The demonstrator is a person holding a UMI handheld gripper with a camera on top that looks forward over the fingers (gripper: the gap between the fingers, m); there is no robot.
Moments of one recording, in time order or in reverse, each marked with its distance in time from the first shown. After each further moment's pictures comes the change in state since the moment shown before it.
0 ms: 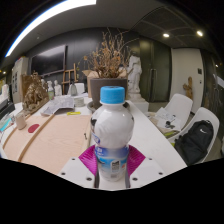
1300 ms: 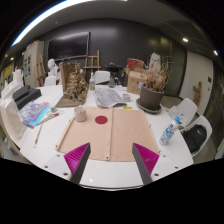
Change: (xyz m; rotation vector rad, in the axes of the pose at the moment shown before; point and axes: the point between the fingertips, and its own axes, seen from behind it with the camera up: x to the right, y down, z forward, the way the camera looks) arm -0.328 -0.053 -0.291 -0.196 -0.072 -0.116
